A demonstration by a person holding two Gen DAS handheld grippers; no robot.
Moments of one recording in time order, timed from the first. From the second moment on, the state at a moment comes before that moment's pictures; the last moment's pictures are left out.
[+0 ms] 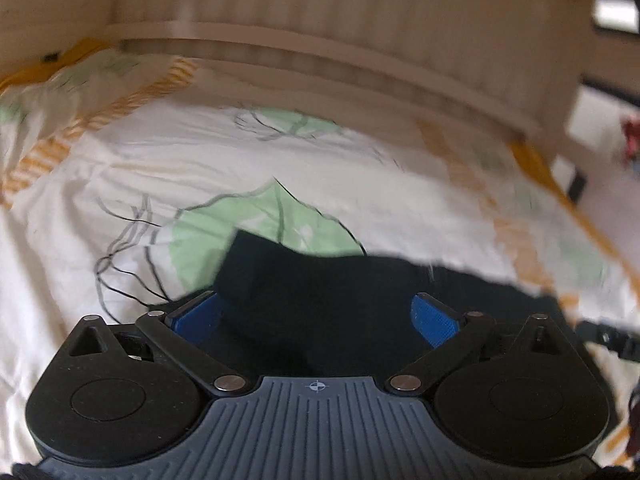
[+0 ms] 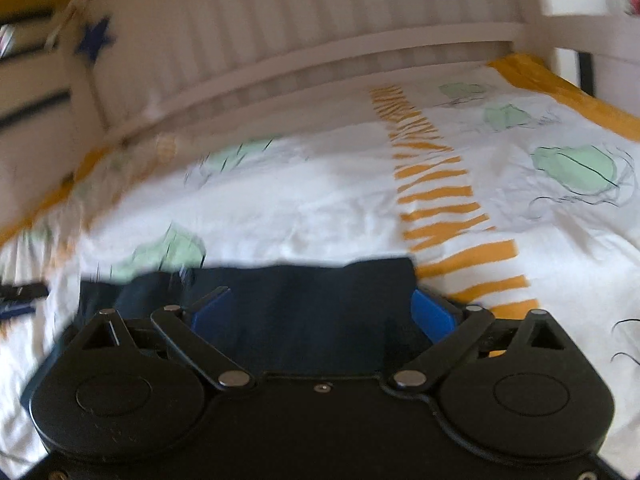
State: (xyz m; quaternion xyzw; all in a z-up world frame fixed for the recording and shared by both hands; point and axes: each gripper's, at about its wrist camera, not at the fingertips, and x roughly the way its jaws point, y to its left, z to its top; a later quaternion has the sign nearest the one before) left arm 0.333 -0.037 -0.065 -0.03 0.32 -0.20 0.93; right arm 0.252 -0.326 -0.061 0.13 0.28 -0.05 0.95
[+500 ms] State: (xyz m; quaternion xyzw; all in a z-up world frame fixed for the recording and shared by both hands) left arm 0.384 -0.059 -0.132 0.00 0.39 -0.18 0.90; right arm 0.313 -0.292 -0.110 0.05 0.36 -0.06 0.93
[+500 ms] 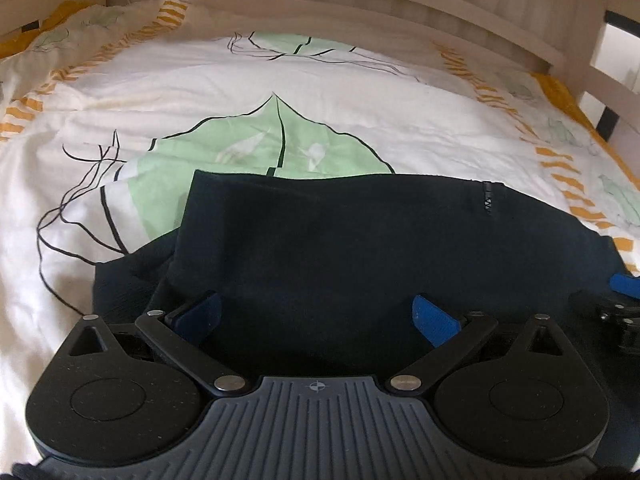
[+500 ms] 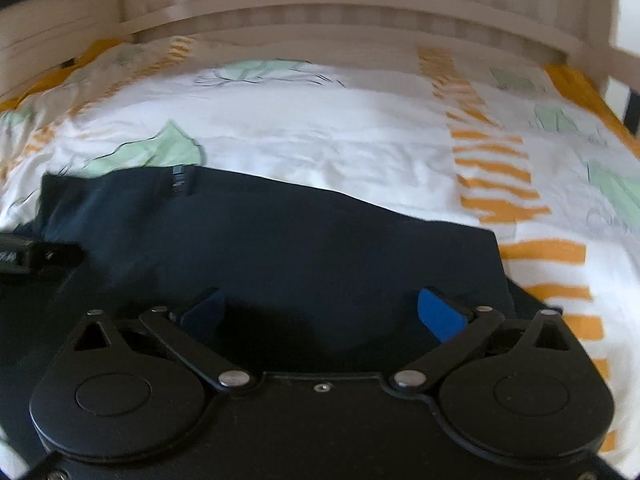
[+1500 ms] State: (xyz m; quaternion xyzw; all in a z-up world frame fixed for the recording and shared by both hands) left arm 0.362 -0.058 -0.152 -0.01 0.30 -0.18 0.94; right arm 0.298 -0.286 -0.130 0.04 0.29 -0.07 0.96
